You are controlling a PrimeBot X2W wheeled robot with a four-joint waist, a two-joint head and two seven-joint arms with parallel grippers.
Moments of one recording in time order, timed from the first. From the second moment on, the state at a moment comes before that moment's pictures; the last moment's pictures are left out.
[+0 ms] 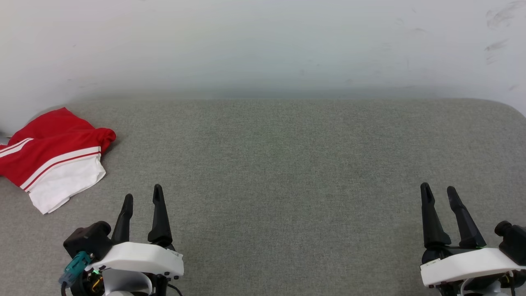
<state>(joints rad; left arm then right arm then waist) -0.02 0.08 -0.06 0.03 -0.49 0.12 -0.15 0.00 -0.05 -0.05 0.05 0.47 0.13 -0.15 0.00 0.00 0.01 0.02</state>
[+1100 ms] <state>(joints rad) 0.00 0.08 -0.09 -0.01 -0.18 0.14 -0.22 0.03 -0.05 -0.05 0.00 0.17 0.13 -0.23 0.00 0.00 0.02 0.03</state>
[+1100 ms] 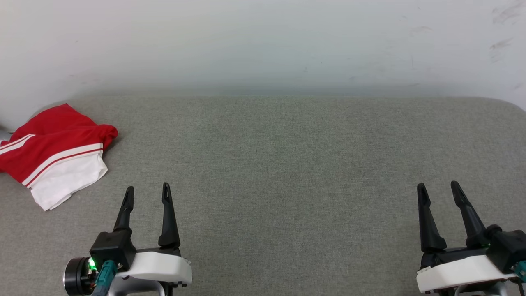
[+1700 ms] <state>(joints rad) 0.01 0.07 -0.09 0.00 -0.06 0.11 -0.26 0.04 -0.05 -0.05 -0.02 0.07 0.13 -0.26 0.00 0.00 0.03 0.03</state>
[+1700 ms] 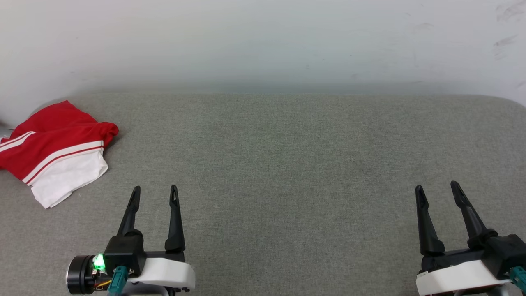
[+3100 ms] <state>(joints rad) 0.00 0.05 -0.04 0.09 -0.08 0.07 -0.26 0.04 -0.05 -0.05 0.04 0.16 0.13 -0.26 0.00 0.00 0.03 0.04</state>
